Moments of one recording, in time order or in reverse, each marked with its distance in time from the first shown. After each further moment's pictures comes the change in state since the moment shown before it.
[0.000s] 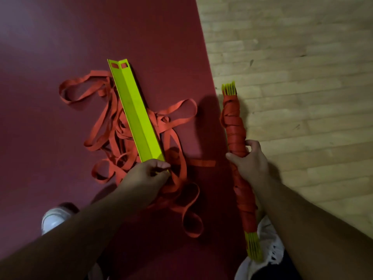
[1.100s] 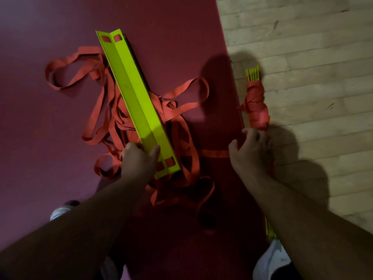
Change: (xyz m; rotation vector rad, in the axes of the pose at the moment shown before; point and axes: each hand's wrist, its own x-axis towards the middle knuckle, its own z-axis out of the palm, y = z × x) left_hand 0.111 -0.062 -0.001 0.273 0.406 -0.162; right_hand 0.001 -0.014 0.070 -0.352 0.145 -0.126
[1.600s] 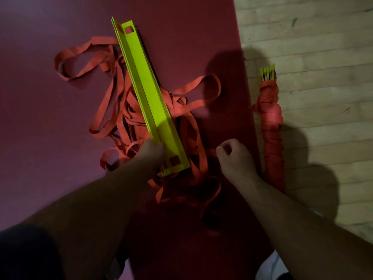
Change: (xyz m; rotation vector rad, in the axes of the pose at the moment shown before) left_hand 0.019 0.012 0.005 0.057 -0.444 -0.142; right_hand -0.018 -0.026 0.024 0.256 -0.384 0.002
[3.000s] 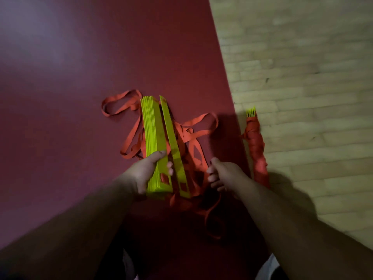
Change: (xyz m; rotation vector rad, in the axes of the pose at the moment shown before) left_hand -0.132 -0.013 -0.076 -0.917 -0.339 -0.038; right_hand -0.080 -0.070 -0.046 0.428 -0.388 0.228
